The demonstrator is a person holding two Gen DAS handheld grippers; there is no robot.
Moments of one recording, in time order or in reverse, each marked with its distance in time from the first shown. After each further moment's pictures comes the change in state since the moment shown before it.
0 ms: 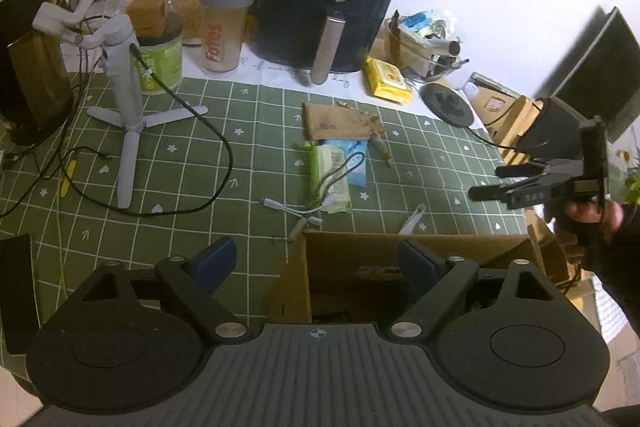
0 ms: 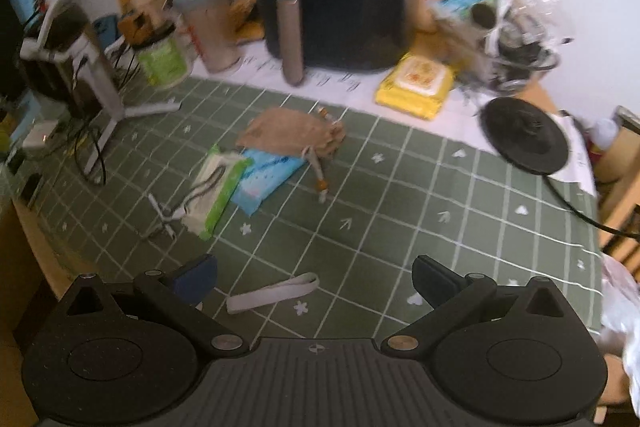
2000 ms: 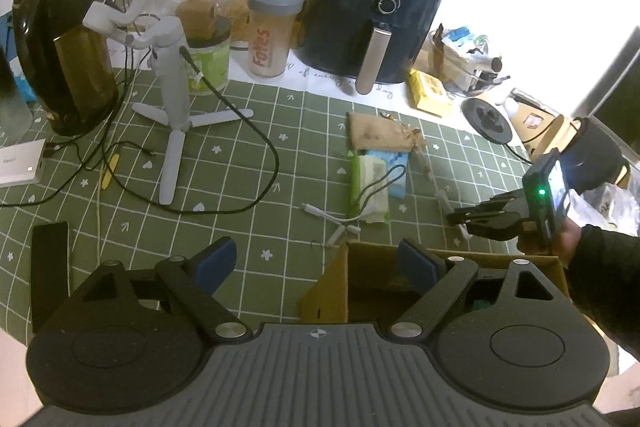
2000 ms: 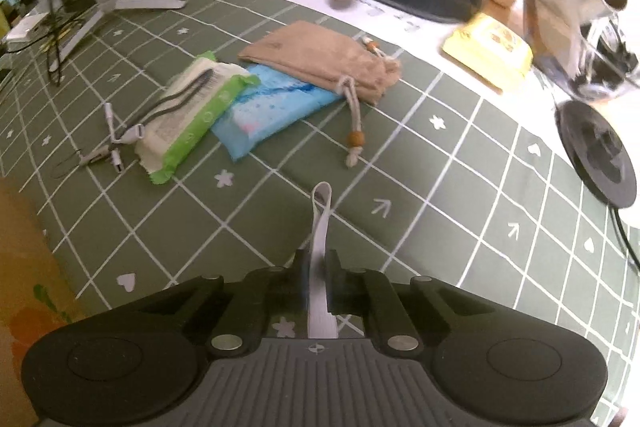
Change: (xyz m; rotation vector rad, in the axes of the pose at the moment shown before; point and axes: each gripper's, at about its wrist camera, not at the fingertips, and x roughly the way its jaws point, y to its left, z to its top) left arm -0.010 0.007 0.005 -0.048 -0.015 0.113; right arm 0.112 0.017 -0.006 -0.190 0.127 -0.048
